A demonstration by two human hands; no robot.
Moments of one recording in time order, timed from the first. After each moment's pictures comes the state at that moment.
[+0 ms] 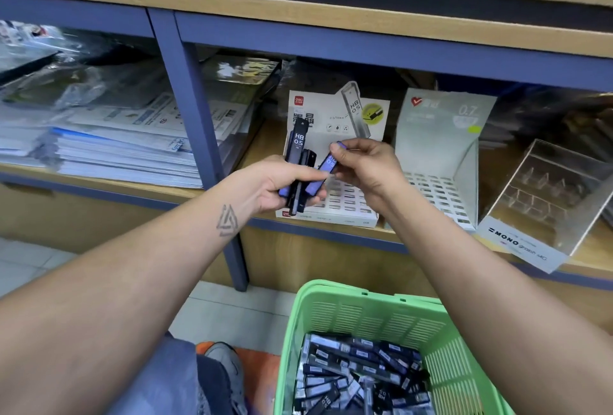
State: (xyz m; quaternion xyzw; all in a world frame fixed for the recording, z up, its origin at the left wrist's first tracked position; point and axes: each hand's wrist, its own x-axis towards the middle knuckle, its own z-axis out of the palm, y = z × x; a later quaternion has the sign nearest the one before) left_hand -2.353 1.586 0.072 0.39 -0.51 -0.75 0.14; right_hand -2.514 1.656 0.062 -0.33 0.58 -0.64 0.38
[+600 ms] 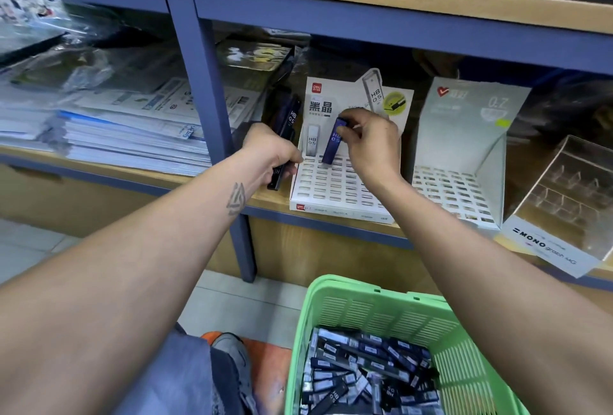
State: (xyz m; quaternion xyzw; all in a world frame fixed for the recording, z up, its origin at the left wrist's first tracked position) left_hand -2.347 1.541 0.072 0.58 -0.58 -0.50 0.26; right_hand -2.504 1.617 0.055 -0.55 0.69 -0.47 -0.03
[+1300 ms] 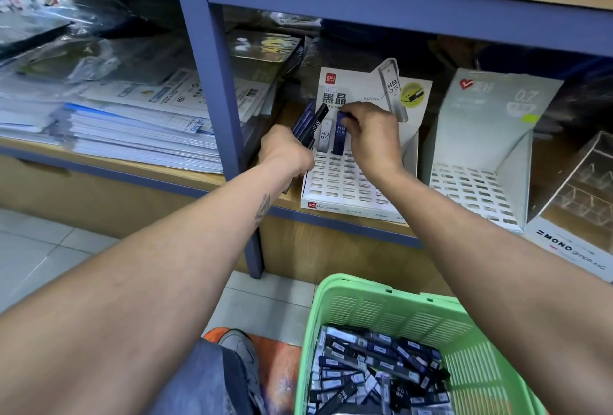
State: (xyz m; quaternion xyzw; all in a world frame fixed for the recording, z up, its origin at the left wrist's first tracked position) left_hand -2.355 1.547 0.055 0.61 -0.65 -0.39 0.24; right_hand -2.503 1.589 0.046 -0.60 0.69 -0.39 -0.10
